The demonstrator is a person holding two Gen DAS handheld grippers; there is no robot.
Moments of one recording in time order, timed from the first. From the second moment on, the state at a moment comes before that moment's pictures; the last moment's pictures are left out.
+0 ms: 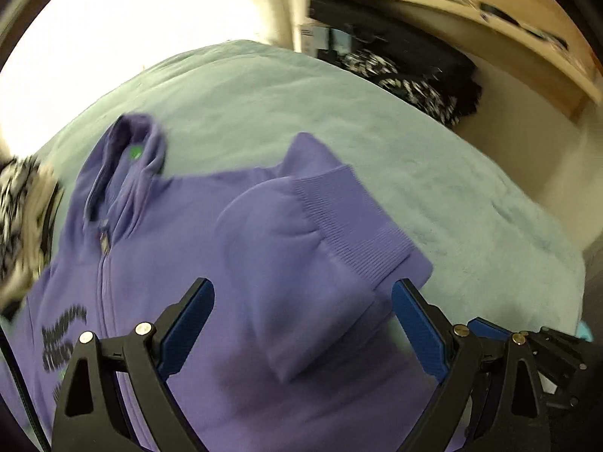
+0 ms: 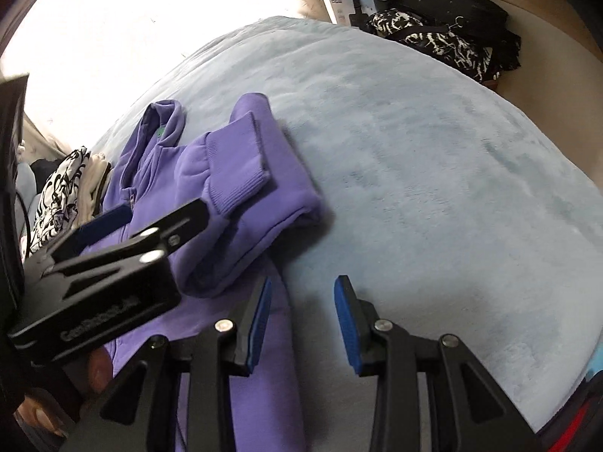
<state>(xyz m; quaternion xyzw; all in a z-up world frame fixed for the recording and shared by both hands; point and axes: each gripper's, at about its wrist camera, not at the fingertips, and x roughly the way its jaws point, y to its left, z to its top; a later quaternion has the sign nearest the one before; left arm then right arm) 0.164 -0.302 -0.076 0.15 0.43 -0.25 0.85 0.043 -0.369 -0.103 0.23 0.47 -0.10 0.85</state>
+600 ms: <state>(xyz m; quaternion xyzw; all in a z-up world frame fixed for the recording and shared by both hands) 0.205 -0.237 -0.051 0.06 0.41 -0.18 0.89 0.043 -0.365 -0.110 0.22 0.47 -0.10 0.85</state>
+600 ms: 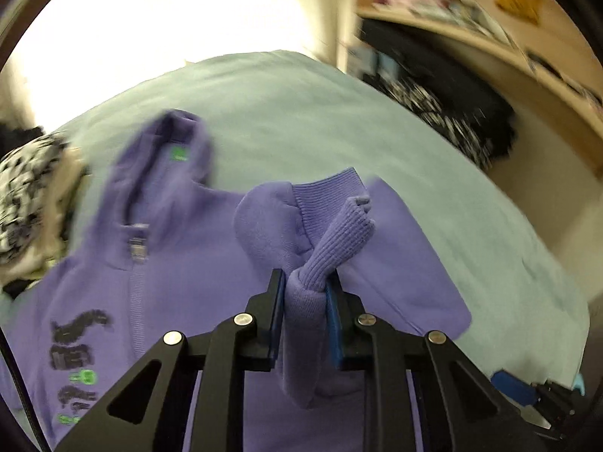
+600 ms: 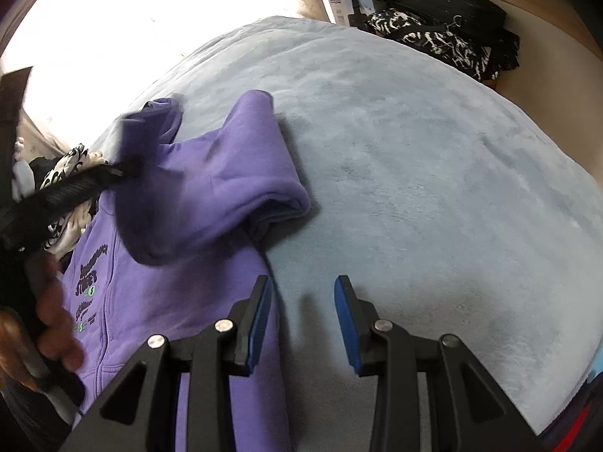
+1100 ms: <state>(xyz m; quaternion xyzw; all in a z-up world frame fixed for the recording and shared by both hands) 0.252 -0.029 -0.088 -0.16 0.46 -0.07 0.87 0.111 -0.326 -0.114 0.15 0.48 -0.03 0.87</state>
